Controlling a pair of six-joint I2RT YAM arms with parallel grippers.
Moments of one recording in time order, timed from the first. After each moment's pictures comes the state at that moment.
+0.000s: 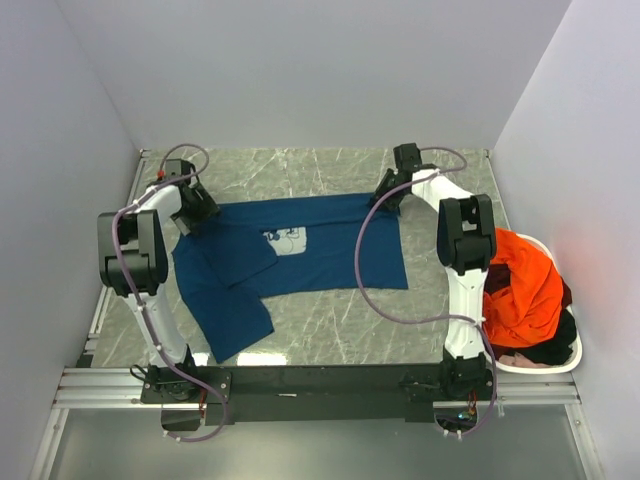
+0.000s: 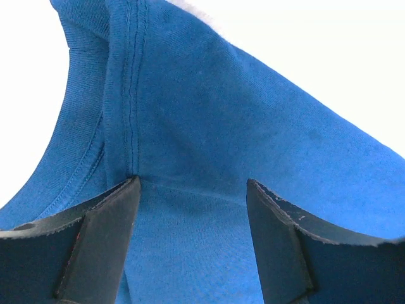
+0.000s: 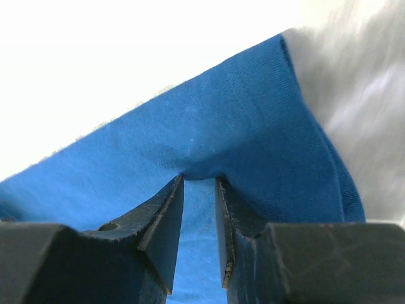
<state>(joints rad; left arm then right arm) 0.08 1.96 1.35 -0.49 -0.02 -0.58 0.16 2.24 1.70 -0.49 -0.20 0.74</state>
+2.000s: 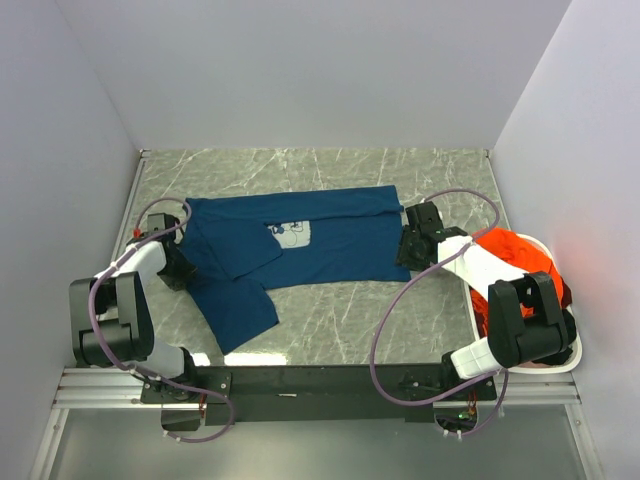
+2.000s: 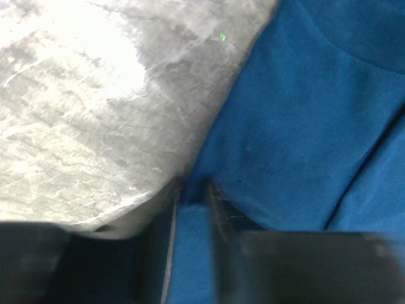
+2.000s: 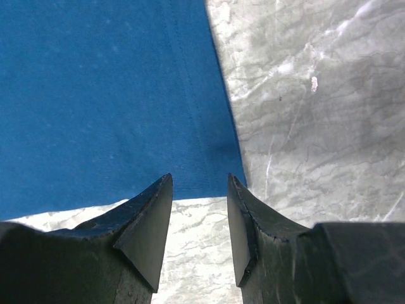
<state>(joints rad) 0.16 1.47 0.77 -0.55 -0.13 -0.61 0.25 1.45 0.84 -0.47 0.10 0.51</state>
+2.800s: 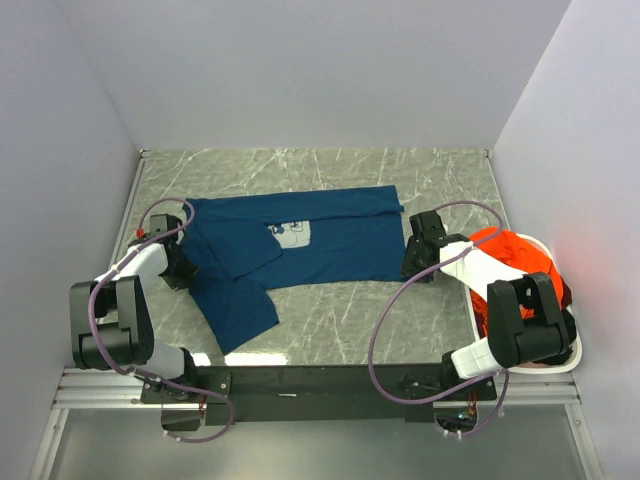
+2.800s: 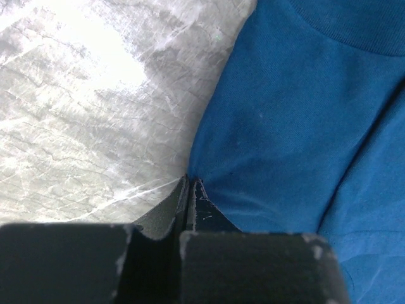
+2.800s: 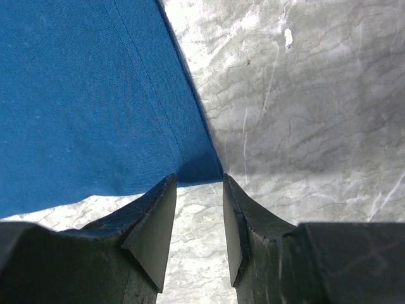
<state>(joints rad) 0.14 1.45 0.76 -0.54 -0.13 -0.60 0.22 1.45 0.77 -0.48 0.09 0.57</state>
